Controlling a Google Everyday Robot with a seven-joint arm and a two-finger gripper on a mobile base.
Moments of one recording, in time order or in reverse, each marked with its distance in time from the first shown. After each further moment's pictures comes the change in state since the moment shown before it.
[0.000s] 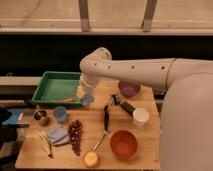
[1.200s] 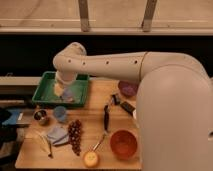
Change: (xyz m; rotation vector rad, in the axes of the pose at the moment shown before) arm -0.074 0.069 0.006 -0.047 -0.051 -0.203
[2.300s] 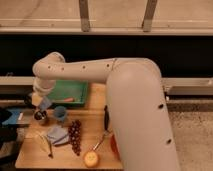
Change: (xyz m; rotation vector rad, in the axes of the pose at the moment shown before) arm -0.073 0.099 0.078 -0.208 -0.056 -0.179
